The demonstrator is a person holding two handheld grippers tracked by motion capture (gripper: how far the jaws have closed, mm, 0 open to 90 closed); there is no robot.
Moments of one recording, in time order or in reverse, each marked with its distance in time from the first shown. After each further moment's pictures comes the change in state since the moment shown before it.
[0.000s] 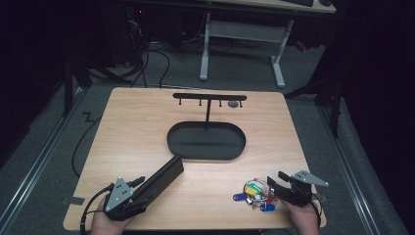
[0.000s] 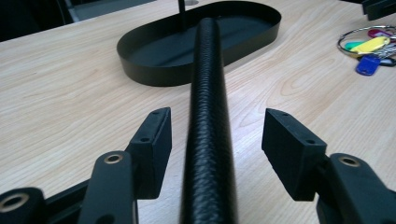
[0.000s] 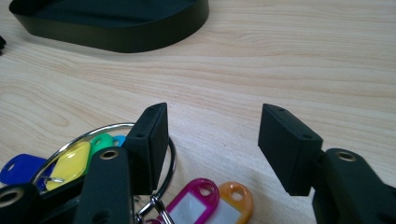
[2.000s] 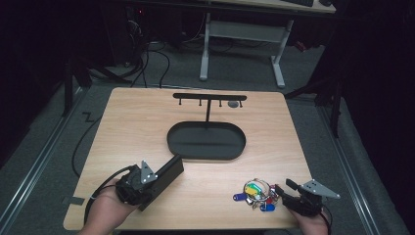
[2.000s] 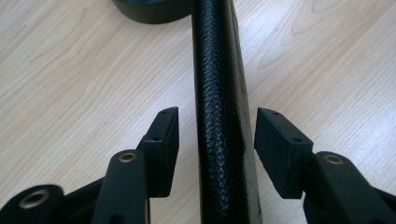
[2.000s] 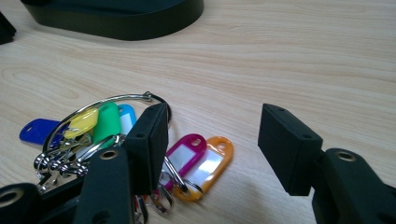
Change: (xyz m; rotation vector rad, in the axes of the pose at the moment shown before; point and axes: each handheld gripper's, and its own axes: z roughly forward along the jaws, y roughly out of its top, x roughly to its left) left arm -0.009 0.070 0.028 0.553 0.036 0.180; right arm -0.004 -0.017 -0.032 -0.020 -0.014 -0.022
